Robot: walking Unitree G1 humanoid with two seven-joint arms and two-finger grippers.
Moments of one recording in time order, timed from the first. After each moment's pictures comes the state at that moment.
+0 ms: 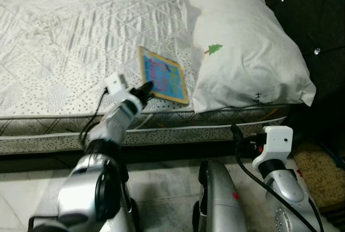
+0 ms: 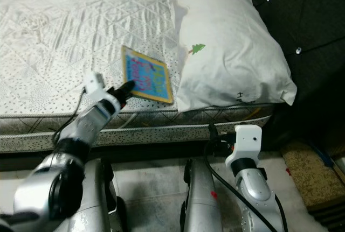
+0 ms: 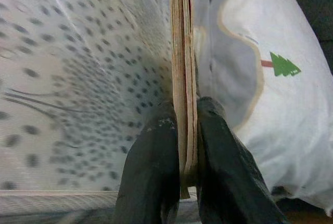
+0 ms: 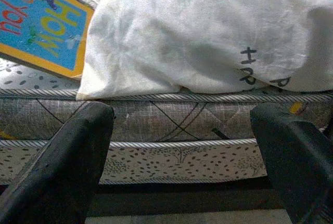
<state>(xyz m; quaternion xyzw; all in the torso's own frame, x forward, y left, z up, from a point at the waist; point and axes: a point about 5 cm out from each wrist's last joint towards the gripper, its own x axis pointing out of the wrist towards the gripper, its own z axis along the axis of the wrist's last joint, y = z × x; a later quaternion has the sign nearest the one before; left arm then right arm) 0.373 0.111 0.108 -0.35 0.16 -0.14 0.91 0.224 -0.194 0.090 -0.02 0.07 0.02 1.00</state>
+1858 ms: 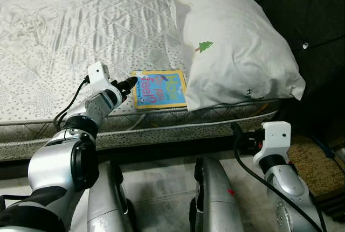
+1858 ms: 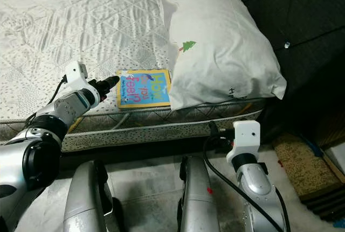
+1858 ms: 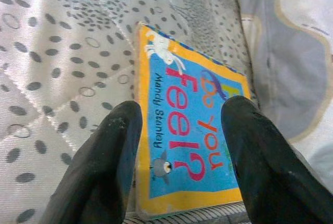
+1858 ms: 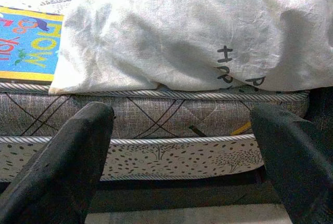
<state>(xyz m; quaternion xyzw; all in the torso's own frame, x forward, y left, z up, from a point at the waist) 0.387 0.172 0.121 -0.27 0.20 -0.07 0.94 0.233 -0.196 0.092 -0.04 0.06 0.02 1.00</state>
